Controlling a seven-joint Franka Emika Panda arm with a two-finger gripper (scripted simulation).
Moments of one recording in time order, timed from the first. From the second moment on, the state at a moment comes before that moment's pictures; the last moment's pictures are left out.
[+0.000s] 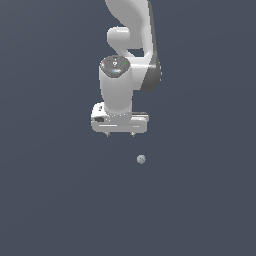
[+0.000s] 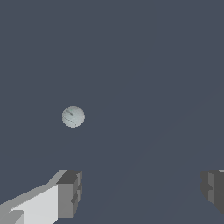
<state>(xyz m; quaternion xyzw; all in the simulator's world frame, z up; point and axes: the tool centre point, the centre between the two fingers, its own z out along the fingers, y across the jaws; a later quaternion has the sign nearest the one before) -0.006 -0.031 0.176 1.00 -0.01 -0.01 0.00</state>
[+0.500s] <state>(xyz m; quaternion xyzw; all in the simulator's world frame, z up) -0.004 -0.014 0.173 1.00 0.02 -0.01 0.00</state>
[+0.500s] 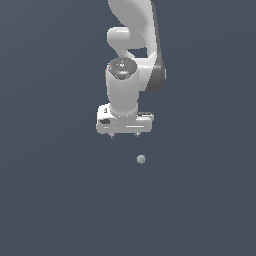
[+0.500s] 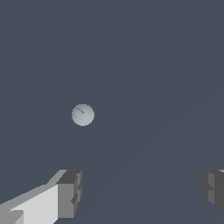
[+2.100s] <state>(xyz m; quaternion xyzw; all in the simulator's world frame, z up) 0.028 0.055 0.084 0.99 -0.12 0.00 0.00</state>
